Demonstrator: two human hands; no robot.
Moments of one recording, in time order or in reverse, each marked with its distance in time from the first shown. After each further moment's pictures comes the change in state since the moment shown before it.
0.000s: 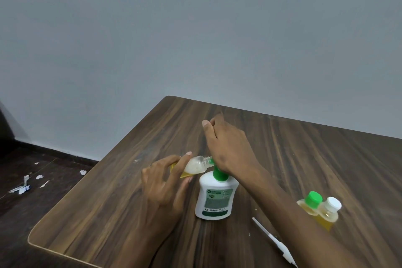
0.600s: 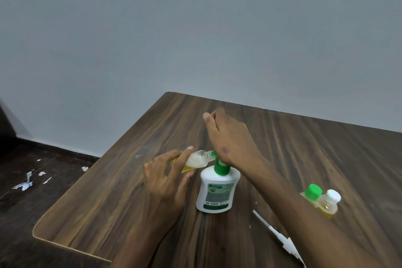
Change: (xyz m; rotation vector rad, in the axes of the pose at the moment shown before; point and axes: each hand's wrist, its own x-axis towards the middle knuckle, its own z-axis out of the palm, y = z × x) left_hand 0.000 0.000 -0.001 0.007 -0.012 -0.001; right_hand 0.001 0.001 -0.001 0.009 -0.006 -0.007
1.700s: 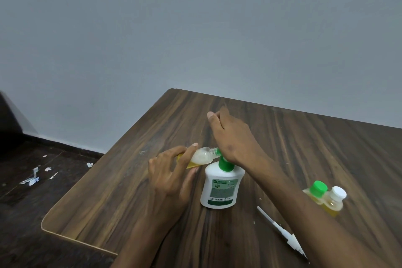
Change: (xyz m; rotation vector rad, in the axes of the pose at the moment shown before) left_hand 0.000 0.000 0.001 0.002 0.000 0.003; right_hand -0.002 0.002 -0.001 0.074 -0.044 0.006
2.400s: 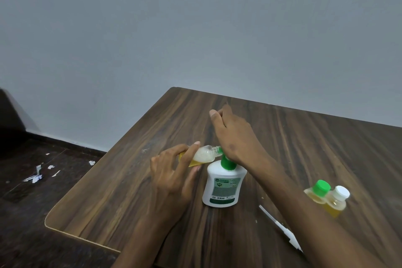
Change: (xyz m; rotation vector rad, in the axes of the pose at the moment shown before) left_hand -0.001 -0.001 -0.001 -0.005 -0.007 -0.007; right_hand 0.001 0.001 0.003 0.016 0.011 0.015
